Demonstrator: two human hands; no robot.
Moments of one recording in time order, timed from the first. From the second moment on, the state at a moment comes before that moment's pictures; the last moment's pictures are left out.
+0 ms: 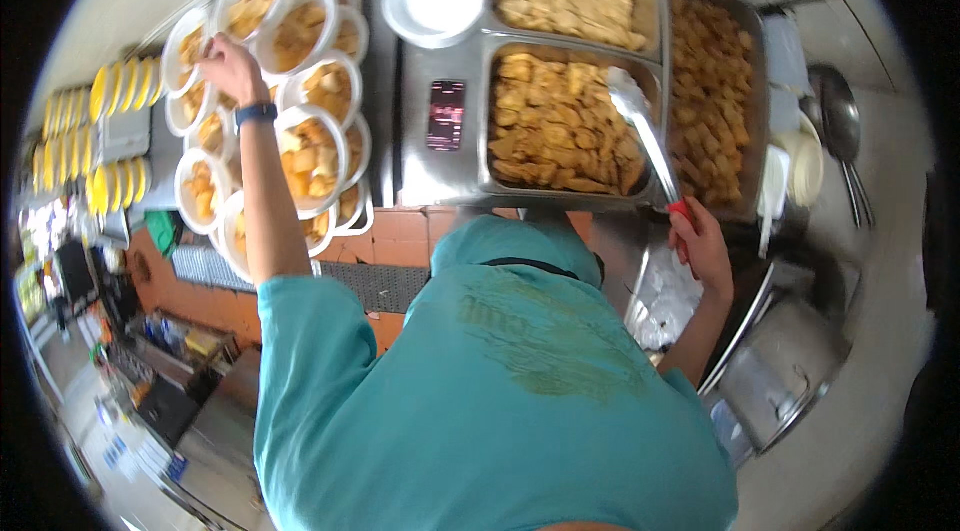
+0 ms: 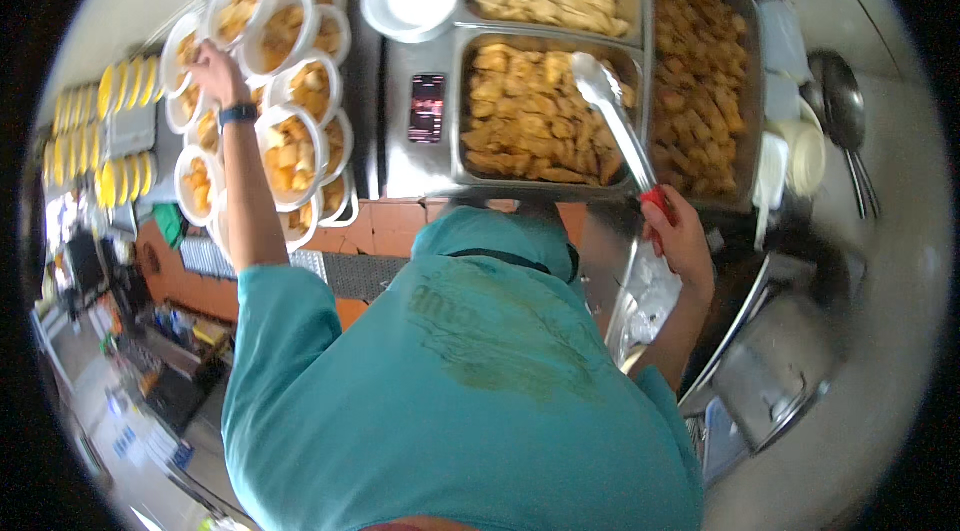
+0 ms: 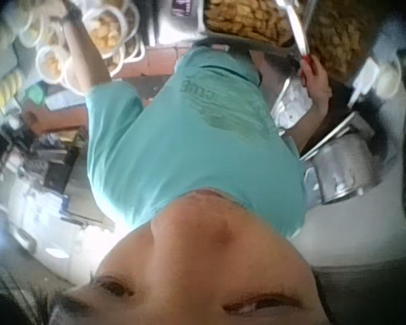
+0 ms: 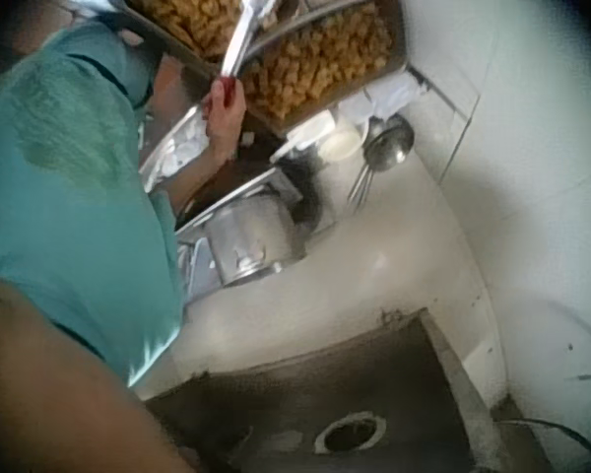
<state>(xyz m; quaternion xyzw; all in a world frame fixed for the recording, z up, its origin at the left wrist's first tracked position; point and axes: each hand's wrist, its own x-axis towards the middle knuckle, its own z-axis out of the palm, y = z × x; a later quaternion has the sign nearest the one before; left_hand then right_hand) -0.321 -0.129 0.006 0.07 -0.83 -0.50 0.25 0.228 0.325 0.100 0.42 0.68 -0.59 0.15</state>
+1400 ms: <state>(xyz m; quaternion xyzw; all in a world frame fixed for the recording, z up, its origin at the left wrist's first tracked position) -0.035 0.087 -0.016 0.03 -0.60 -0.73 -0.32 0.094 0.436 0.135 0.24 0.92 -0.21 0.22</state>
